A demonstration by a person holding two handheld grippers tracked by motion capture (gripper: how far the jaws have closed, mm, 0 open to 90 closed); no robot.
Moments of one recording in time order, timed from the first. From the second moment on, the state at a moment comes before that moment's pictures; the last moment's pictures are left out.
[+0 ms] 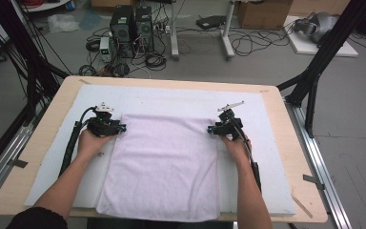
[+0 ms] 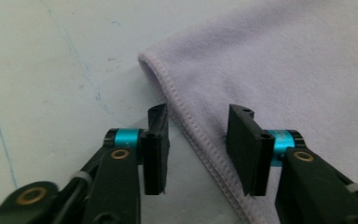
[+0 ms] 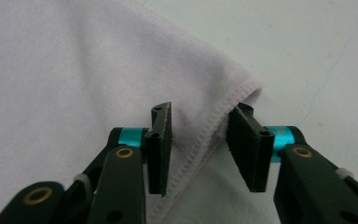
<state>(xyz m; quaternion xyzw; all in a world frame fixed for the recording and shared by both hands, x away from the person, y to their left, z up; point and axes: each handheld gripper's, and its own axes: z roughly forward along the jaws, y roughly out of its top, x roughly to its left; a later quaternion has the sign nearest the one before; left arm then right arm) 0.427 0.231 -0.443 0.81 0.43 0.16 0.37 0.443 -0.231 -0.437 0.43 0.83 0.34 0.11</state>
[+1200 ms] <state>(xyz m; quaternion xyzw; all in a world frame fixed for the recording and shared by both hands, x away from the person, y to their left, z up) 0.388 0.252 -0.394 0.78 0.38 0.14 0.48 0.406 -0.251 -0.386 0.37 0.81 0.44 0.05</state>
